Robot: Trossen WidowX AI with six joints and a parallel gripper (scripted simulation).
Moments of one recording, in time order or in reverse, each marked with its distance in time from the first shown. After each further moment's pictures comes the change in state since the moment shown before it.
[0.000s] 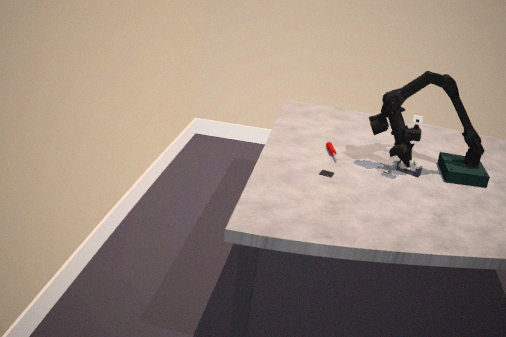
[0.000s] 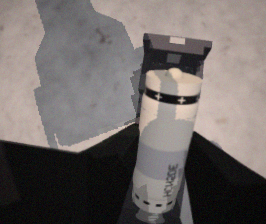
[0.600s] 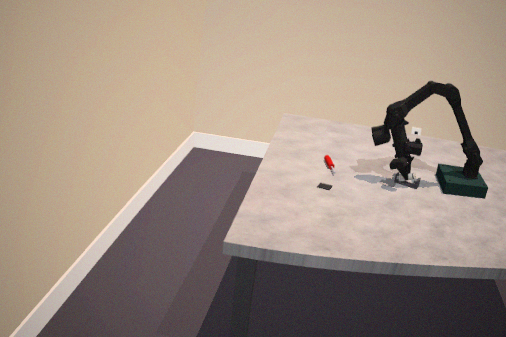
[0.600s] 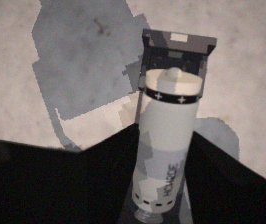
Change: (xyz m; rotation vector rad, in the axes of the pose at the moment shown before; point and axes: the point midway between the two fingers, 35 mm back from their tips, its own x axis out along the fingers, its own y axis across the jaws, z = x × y) arm 0.004 -0.001 0.002 -0.002 0.099 0.015
